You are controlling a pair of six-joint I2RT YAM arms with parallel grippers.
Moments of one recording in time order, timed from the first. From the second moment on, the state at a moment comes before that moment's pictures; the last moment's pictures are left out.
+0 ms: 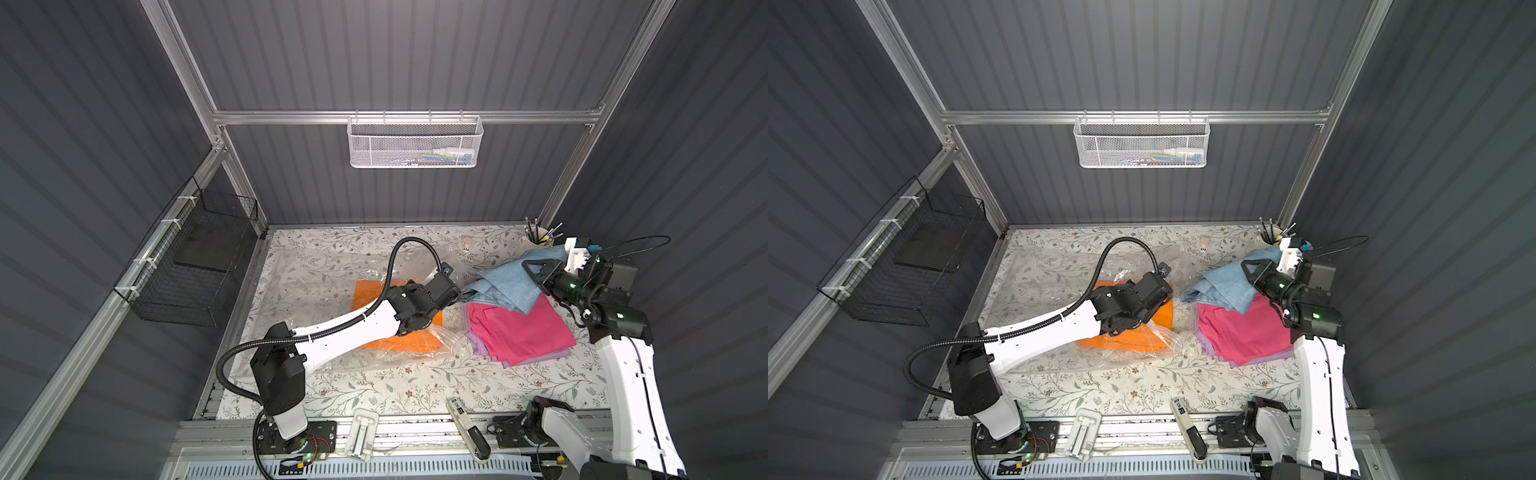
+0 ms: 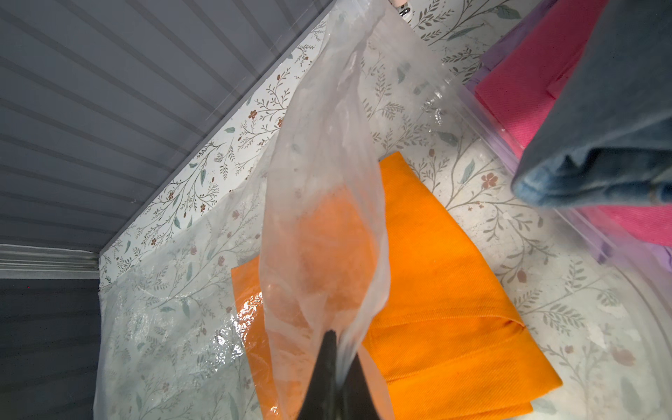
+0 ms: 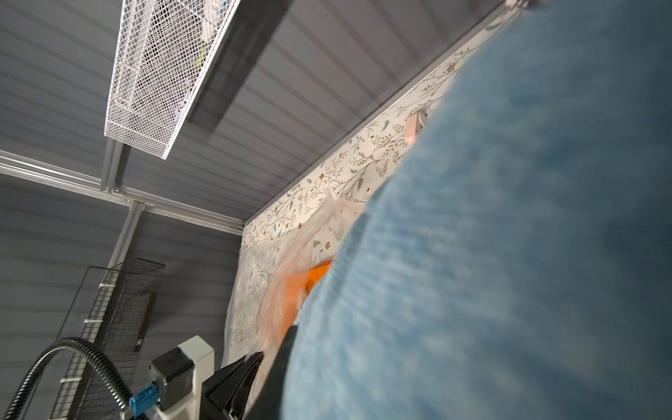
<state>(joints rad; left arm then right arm) -1.07 1.72 1.50 -0.74 -0.61 -0.11 -0.24 0.95 1.07 -0.60 -0.59 0.60</state>
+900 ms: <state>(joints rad) -1.06 1.71 1.50 -0.73 -0.61 -0.12 -0.24 1.09 1.07 -0.50 -0.39 0.52</state>
